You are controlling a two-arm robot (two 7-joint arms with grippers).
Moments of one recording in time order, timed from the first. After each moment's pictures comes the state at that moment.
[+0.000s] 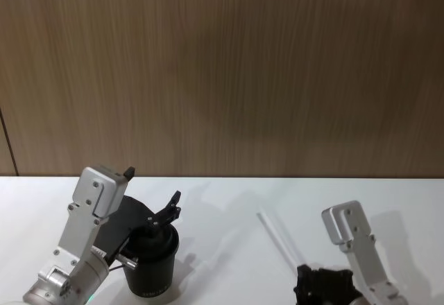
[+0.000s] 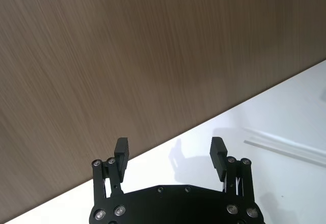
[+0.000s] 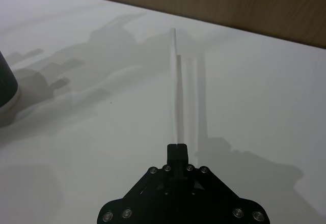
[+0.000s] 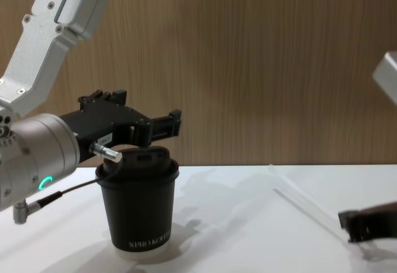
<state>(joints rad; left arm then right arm) -0.24 0.38 0.45 -1.63 -0.20 0.01 -0.01 0.03 0.24 -0.28 -1.82 0.12 0.68 0.07</state>
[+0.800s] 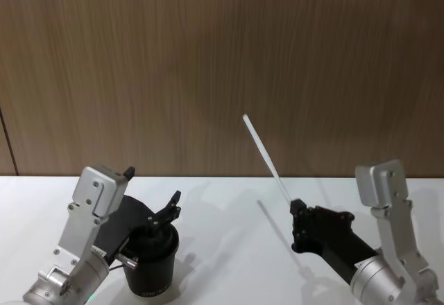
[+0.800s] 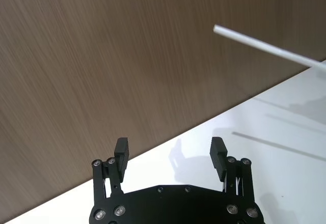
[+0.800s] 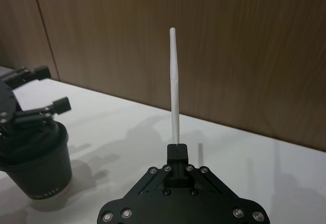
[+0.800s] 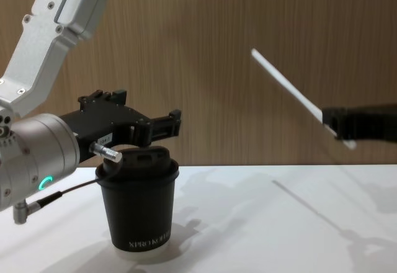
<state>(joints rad) -0.24 0.38 0.45 -1.63 -0.20 0.01 -0.01 0.03 0.23 -0.22 -1.88 0.18 0.40 0.17</state>
